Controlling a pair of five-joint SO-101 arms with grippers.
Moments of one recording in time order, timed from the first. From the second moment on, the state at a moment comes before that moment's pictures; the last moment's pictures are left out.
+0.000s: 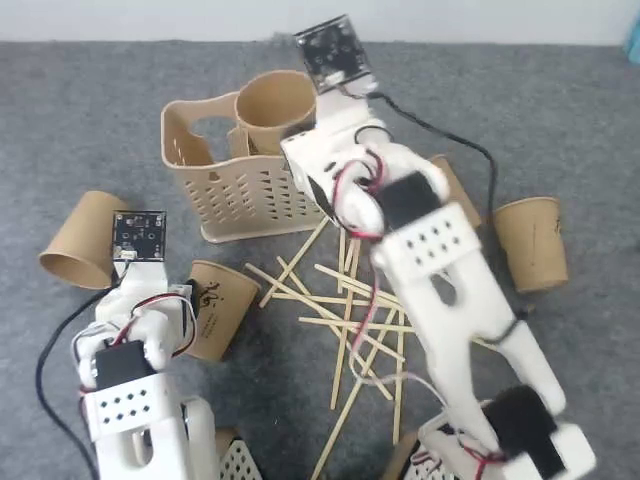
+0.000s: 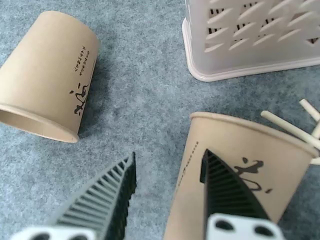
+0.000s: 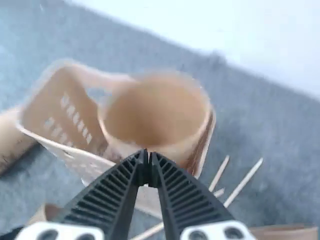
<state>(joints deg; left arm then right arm) -22.5 -69.6 76.9 61.0 -10.6 -33.9 -15.3 1.2 52.0 -1.6</state>
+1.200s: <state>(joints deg) -27.3 -69.0 76.1 61.9 -10.6 12.5 -38.2 66.5 61.8 15.2</state>
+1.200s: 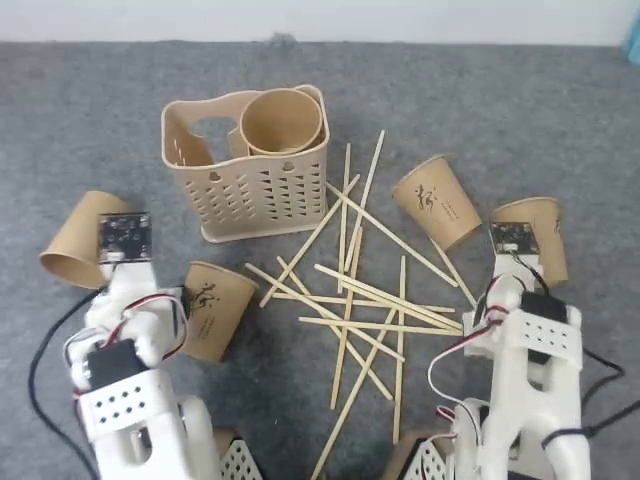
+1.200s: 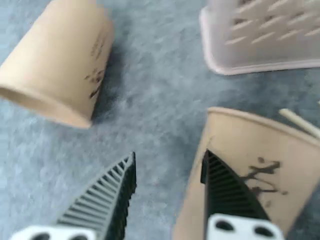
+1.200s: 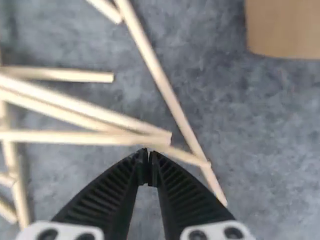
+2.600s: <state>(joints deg) -41.0 -38.2 71.8 25.4 -4.4 13.9 -62.0 78.1 63.6 24.6</state>
